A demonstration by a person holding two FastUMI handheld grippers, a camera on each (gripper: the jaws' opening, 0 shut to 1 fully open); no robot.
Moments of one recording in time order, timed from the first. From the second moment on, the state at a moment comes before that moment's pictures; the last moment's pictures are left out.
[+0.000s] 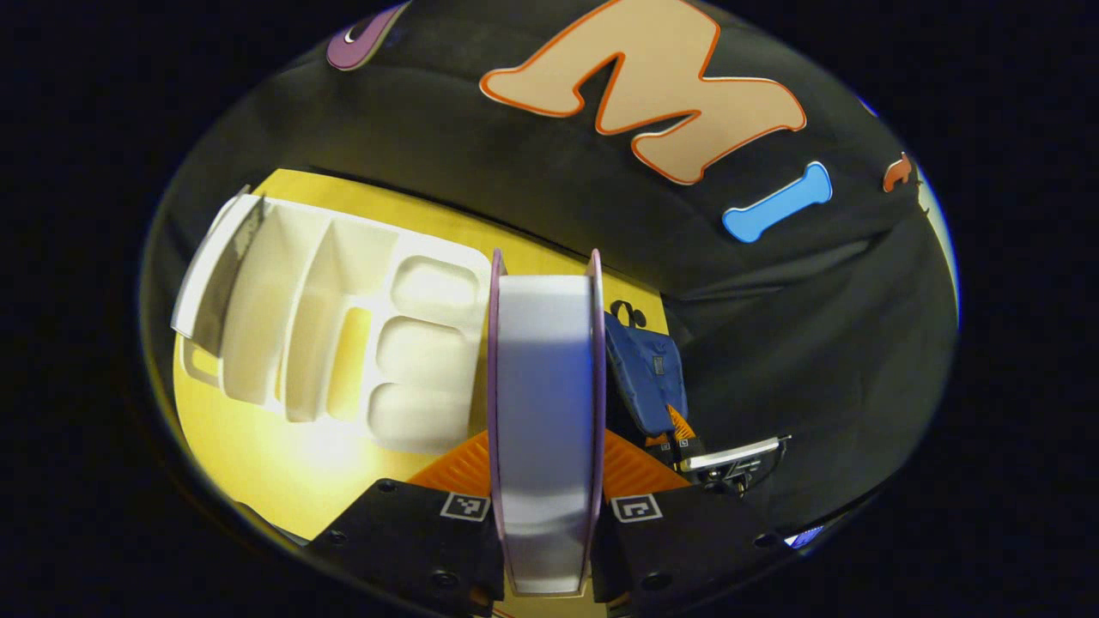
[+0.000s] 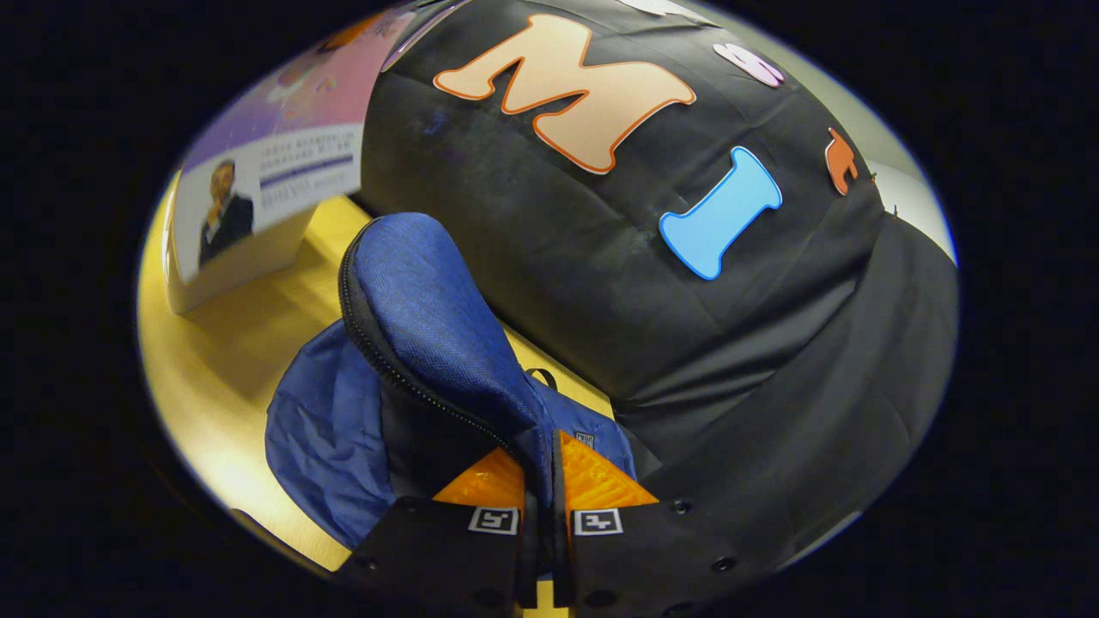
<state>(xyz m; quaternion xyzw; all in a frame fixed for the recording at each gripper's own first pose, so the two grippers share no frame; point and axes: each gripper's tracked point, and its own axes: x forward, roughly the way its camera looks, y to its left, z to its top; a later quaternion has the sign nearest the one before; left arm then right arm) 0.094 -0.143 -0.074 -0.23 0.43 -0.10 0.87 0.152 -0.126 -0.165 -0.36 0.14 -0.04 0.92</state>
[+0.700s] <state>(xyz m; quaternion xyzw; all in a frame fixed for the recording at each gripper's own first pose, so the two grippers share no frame) 0.167 -0.276 -0.179 -0.34 0.38 -0.20 0.83 0.153 -0.126 -0.142 -0.29 0.10 -0.02 0.95</state>
